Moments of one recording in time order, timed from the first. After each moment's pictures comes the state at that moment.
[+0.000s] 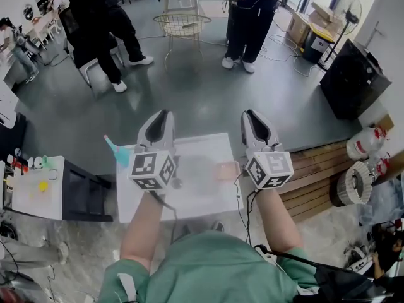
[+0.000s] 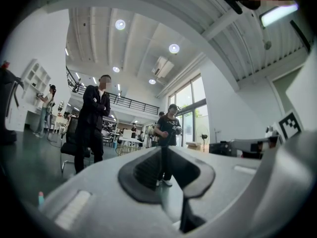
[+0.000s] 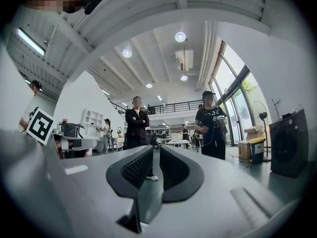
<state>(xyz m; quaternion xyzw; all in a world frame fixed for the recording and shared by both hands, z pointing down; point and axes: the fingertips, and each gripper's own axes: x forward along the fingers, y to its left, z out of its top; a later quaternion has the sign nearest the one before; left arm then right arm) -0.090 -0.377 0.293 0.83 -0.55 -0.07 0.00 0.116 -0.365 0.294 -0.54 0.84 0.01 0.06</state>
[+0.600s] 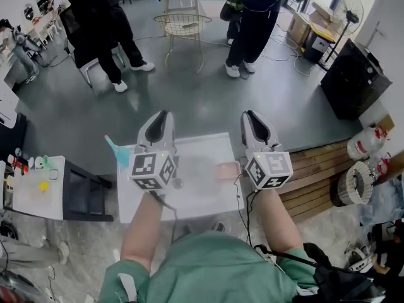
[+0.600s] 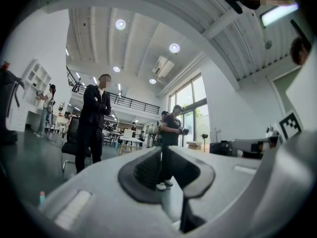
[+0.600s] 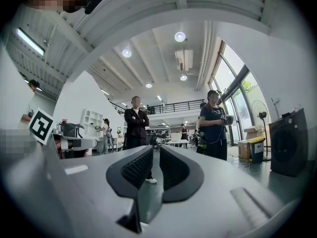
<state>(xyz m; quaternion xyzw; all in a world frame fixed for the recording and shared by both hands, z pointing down) -0.098 -0.377 0.295 0.83 -0.55 -0.07 0.00 0.109 -0.365 0.296 -0.55 0.84 0.01 0.06</state>
